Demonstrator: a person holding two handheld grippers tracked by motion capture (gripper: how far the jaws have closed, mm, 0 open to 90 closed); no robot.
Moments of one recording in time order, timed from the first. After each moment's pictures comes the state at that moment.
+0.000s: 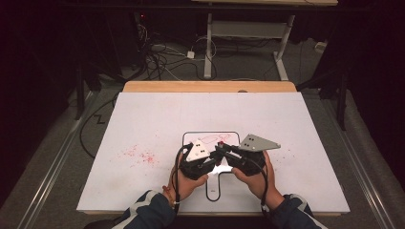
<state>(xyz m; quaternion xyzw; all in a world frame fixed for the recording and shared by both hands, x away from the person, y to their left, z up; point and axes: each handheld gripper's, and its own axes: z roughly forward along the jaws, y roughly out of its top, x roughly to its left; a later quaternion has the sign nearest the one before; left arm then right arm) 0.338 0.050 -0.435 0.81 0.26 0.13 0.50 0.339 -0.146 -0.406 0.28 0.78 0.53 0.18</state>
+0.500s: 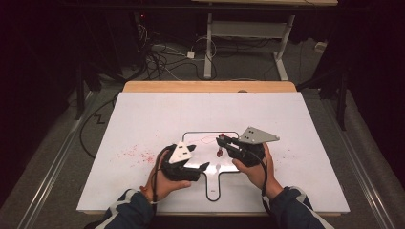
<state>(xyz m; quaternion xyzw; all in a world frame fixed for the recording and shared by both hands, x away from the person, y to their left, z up) 0.332 0.115 -0.441 0.84 0.26 0.17 0.45 0.367 -0.150 -0.408 0.26 0.78 0.53 0.20</state>
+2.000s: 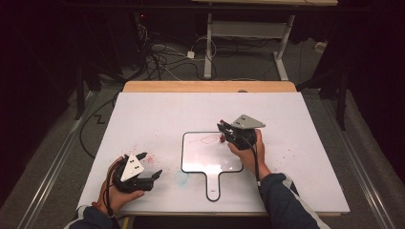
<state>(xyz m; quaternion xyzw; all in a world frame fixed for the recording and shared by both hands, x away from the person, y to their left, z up) 0.303 0.218 -0.468 0.83 0.30 0.26 0.39 0.428 -0.138 -0.438 0.30 0.78 0.49 0.26</state>
